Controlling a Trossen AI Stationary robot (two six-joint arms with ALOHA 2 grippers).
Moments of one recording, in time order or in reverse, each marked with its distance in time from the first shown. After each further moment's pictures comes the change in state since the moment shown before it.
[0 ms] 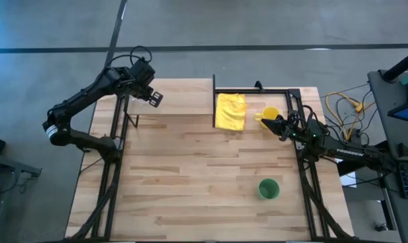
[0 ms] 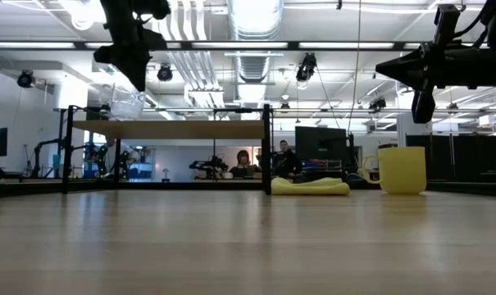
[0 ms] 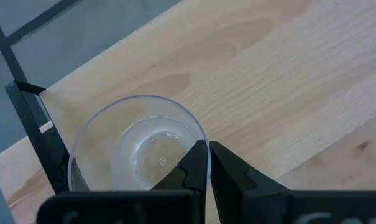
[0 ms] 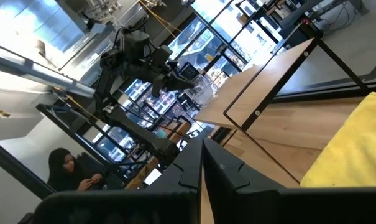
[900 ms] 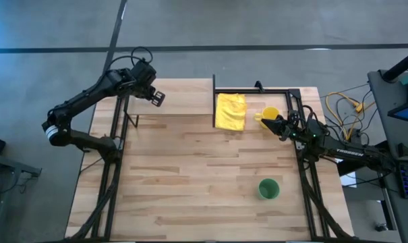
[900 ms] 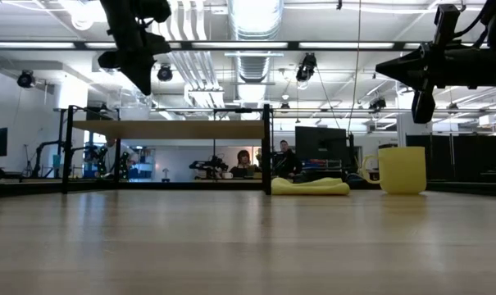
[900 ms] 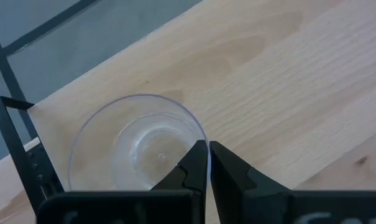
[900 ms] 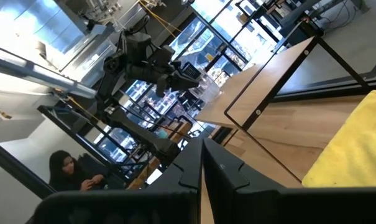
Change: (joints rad) left arm 0.000 -0.009 -0.056 0.103 0.001 0.006; right arm 0.000 0.000 0.000 0.000 0.000 0.014
